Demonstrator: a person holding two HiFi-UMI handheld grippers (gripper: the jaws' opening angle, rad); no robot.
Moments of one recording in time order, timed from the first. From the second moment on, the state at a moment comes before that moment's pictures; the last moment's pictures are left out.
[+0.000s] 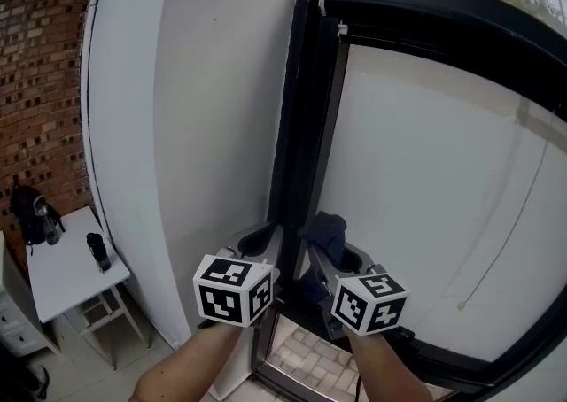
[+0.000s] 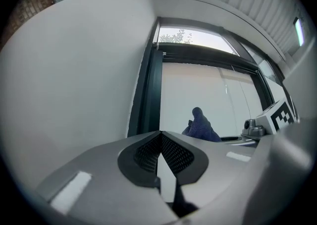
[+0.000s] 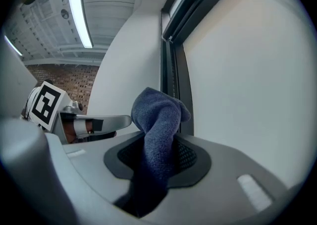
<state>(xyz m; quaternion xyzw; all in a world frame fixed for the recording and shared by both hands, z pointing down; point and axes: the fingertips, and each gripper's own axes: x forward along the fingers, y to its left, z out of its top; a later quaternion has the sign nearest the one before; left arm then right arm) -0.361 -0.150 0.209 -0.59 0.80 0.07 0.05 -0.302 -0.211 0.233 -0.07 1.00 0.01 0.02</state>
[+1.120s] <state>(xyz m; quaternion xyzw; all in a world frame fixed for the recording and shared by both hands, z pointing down) -0.384 -0.186 -0.013 -0.58 0.80 0.11 0.14 -0.354 -0.224 -0.060 -0.08 0.98 0.16 0.11</state>
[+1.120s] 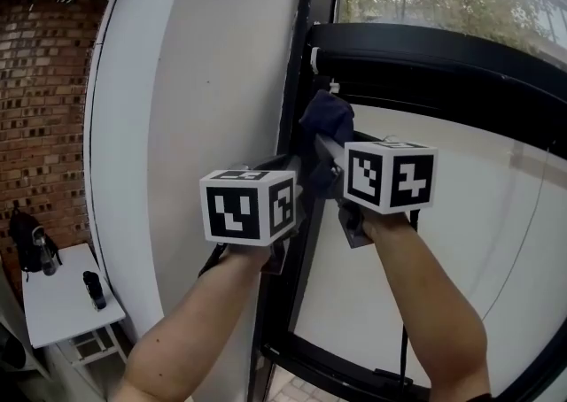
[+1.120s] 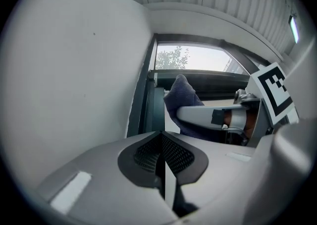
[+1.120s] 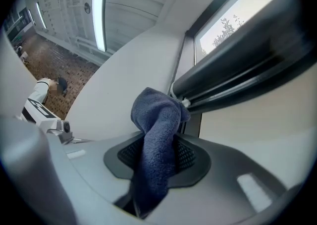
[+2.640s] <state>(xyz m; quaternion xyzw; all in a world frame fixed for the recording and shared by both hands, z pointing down) -0.378 -0.192 -0.087 -0.58 0.78 0.11 0.20 -0.352 -0.231 -0.171 -0.14 0.96 0.16 0.16</state>
